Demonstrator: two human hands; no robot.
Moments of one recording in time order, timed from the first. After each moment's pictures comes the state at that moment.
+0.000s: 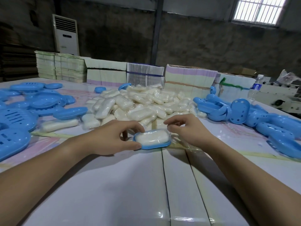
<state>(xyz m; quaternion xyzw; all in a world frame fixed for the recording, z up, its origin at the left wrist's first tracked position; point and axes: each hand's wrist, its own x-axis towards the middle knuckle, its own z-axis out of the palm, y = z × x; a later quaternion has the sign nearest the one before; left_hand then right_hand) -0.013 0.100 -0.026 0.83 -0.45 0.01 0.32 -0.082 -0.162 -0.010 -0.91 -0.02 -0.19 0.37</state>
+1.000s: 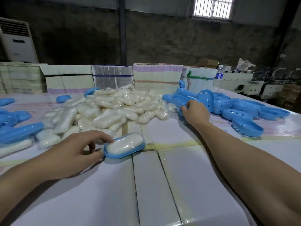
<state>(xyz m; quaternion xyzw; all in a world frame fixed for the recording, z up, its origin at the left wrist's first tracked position) -0.019 0.095 -0.027 0.82 -0.47 0.07 0.31 -0.044 -0.316 -0.021 -0.88 0.31 -0.34 0.09</state>
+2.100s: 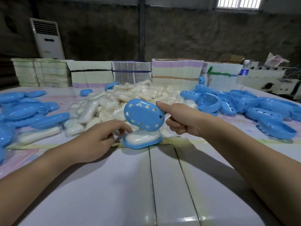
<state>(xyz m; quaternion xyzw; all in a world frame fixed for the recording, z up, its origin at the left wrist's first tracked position) -0.016 0.091 -0.029 0.81 -0.48 0.06 0.33 -0.080 -0.171 0.017 -0.81 0.09 0.03 0.58</state>
